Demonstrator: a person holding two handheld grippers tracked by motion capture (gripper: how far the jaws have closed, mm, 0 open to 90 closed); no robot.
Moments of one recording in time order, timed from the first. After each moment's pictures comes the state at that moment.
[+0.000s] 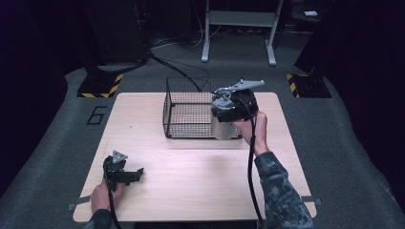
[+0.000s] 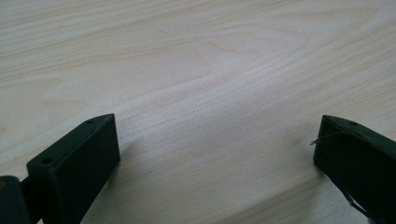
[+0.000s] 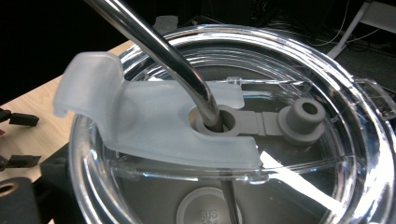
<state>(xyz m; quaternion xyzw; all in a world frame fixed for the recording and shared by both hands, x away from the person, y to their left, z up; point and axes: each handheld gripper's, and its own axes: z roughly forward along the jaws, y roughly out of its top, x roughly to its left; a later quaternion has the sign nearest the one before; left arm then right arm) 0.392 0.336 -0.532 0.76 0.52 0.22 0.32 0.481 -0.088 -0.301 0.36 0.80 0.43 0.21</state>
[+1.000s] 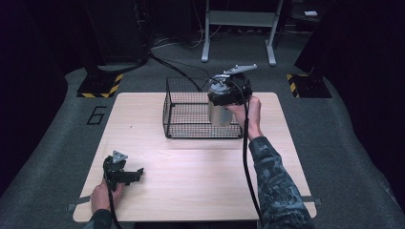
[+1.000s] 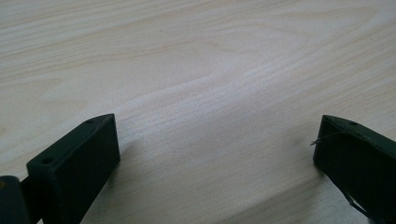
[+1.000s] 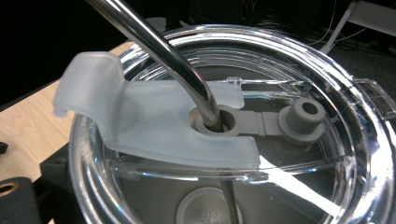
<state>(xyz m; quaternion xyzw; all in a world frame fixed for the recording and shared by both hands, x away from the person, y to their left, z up) 0.392 0.336 -0.532 0.76 0.52 0.22 0.32 0.528 -0.075 -0.289 0.38 0.79 0.42 0.22</state>
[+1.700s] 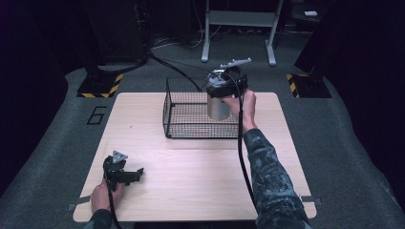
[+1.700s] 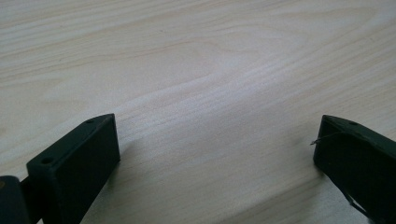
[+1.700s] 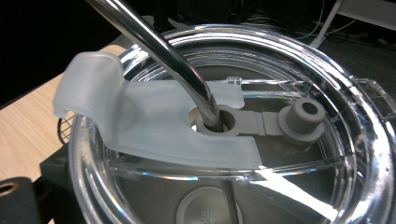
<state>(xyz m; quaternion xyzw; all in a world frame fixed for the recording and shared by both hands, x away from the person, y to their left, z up) 0.392 0.336 -0.532 0.76 0.52 0.23 0.32 0.562 -0.067 -0.295 0.40 0.78 0.42 0.23</state>
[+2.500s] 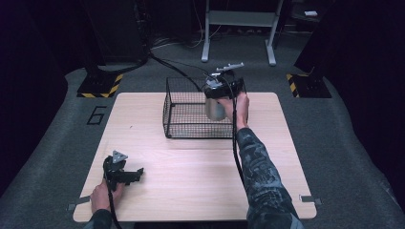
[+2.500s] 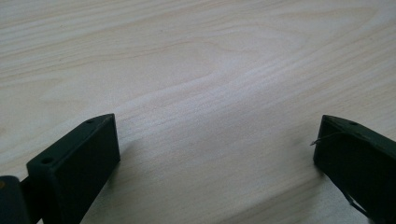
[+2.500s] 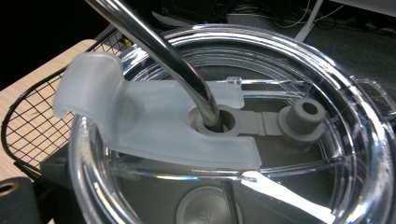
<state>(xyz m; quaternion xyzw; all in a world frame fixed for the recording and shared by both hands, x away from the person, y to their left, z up) 0.392 0.337 -0.531 0.76 0.52 0.22 0.32 0.591 -0.055 -0.330 0.43 0.77 0.40 0.23</state>
